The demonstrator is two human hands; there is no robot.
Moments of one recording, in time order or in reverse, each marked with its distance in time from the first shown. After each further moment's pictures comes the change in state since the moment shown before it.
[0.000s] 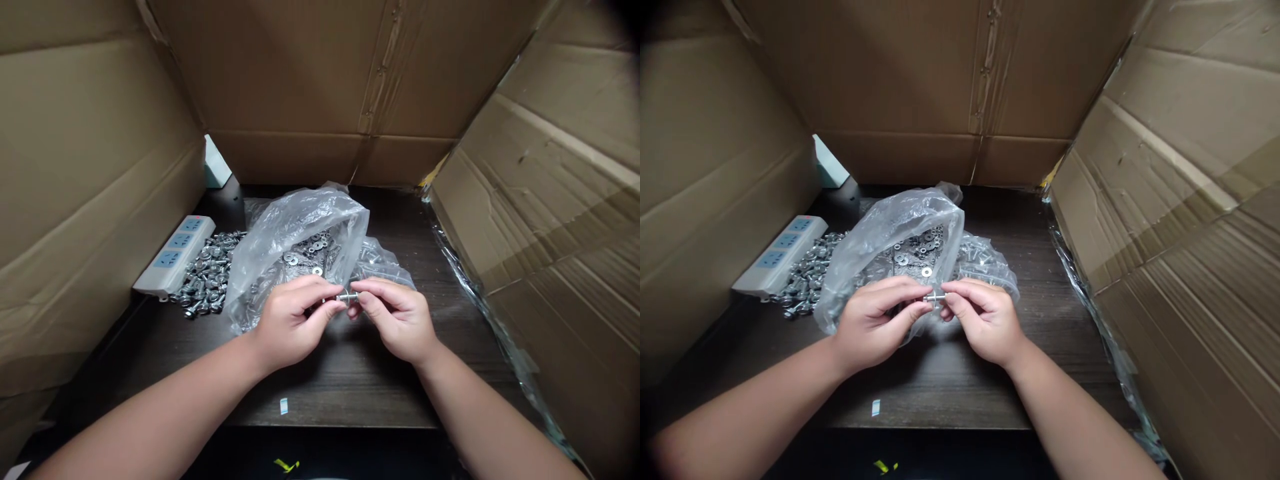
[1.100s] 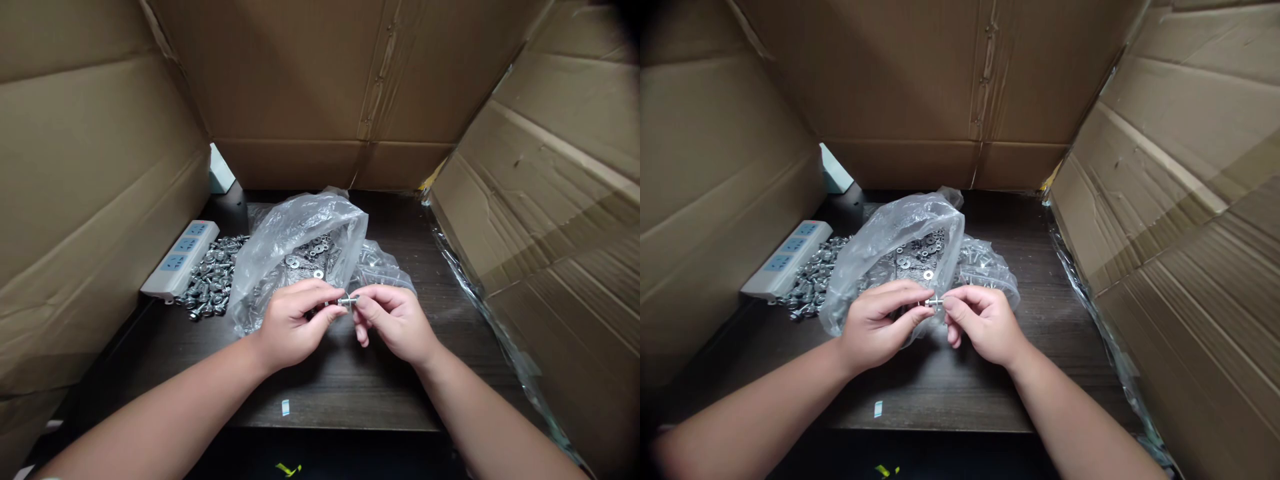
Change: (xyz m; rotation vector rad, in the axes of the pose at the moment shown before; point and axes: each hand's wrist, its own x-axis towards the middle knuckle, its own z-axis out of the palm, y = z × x) left_hand 0.000 -0.001 0.001 -0.028 0.033 0.022; right_hand 0.001 -0.005 0.000 0.335 -0.123 0.406
